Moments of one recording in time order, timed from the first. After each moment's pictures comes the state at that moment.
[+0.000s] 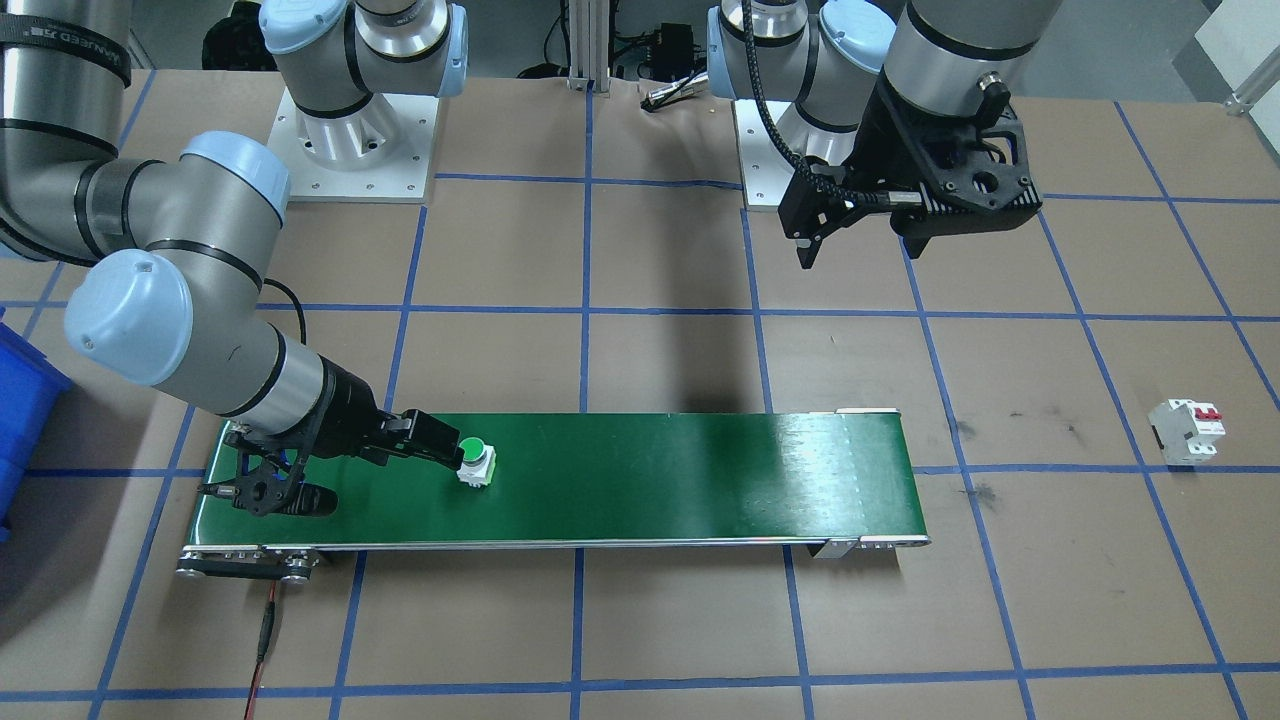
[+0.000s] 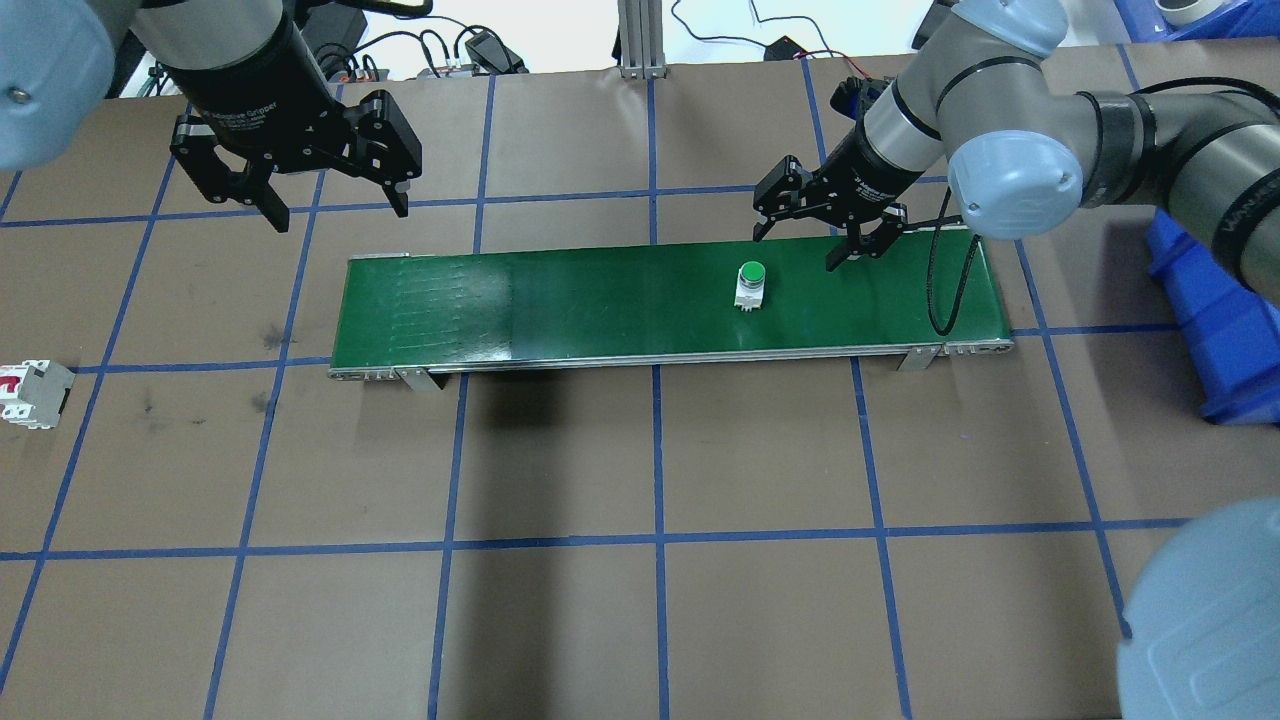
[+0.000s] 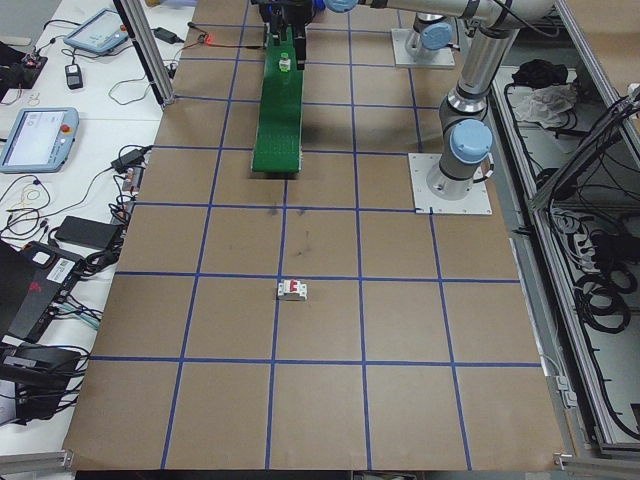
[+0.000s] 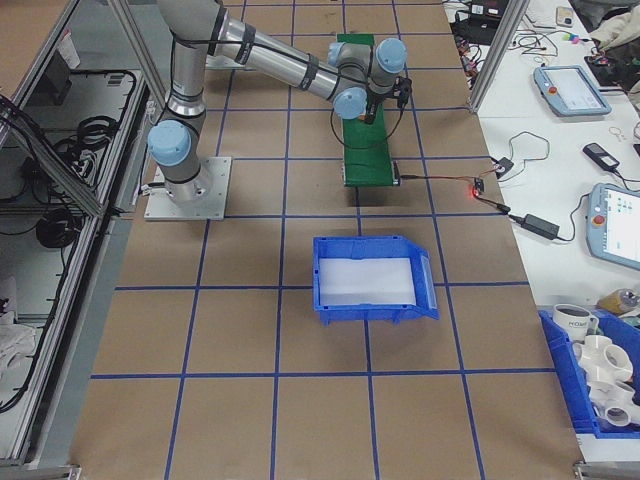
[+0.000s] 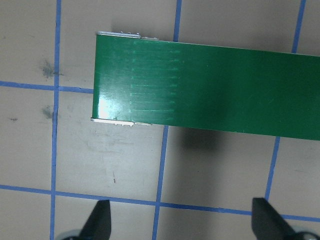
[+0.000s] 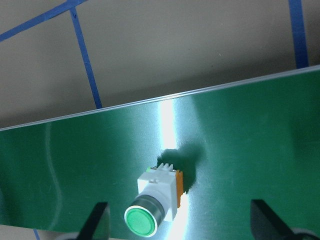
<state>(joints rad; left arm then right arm) -1.61 -1.61 -1.45 -1.65 1.60 -0.16 1.52 -1.22 1.67 -1.97 -1.15 0.15</state>
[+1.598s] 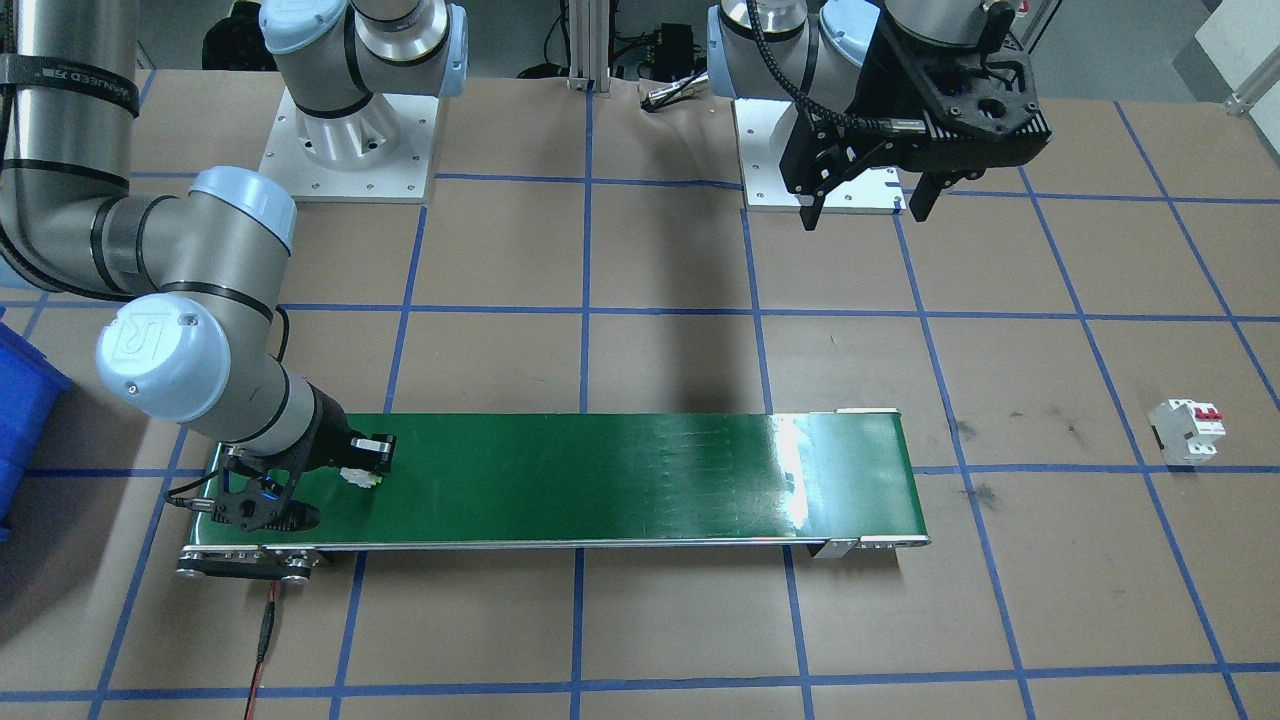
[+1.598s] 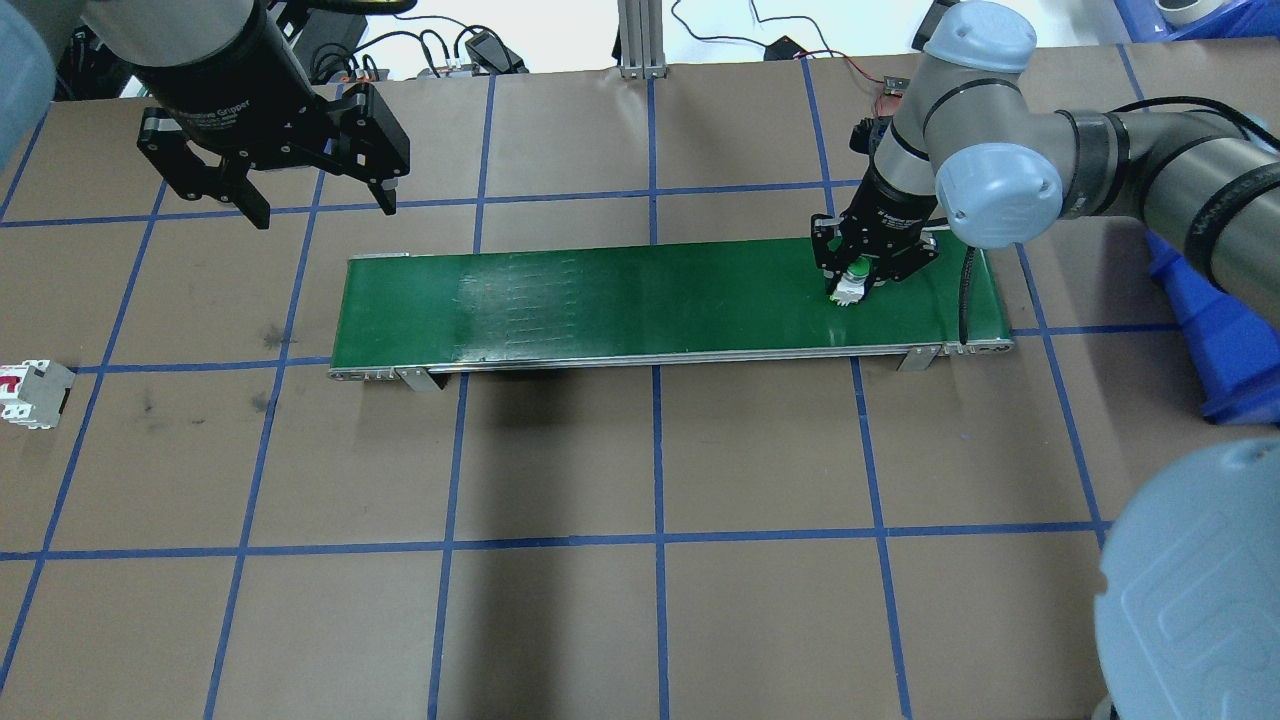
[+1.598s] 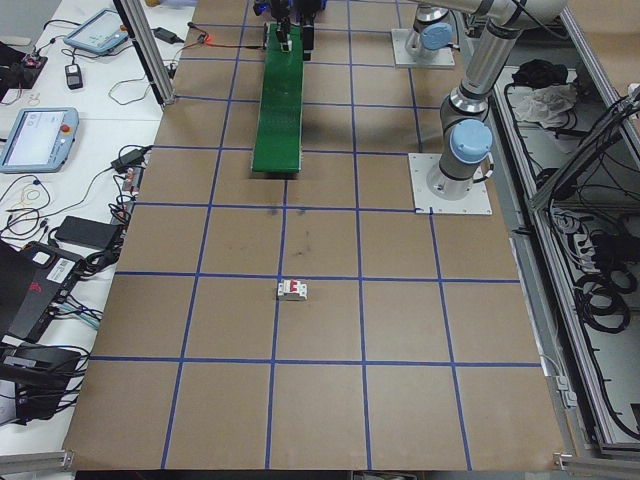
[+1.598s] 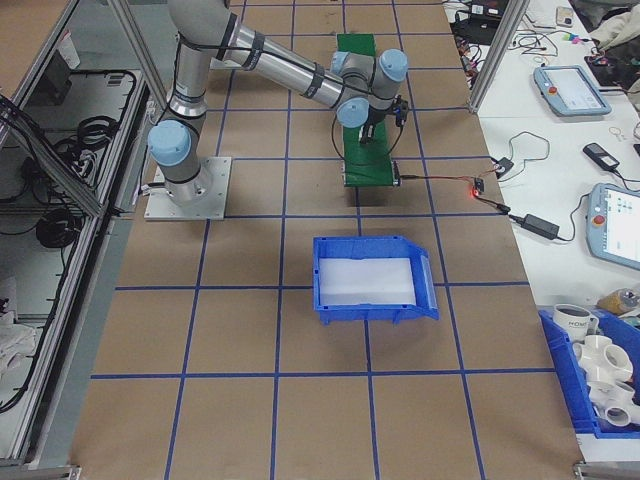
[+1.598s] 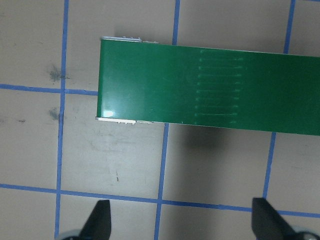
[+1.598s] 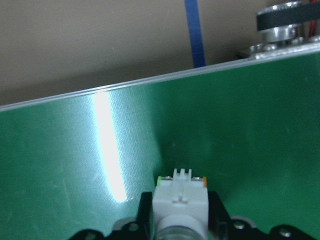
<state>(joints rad) -1.62 -1.55 -1.46 -1.66 1.61 -0.16 1.52 -1.18 1.68 -1.95 -1.44 0.09</state>
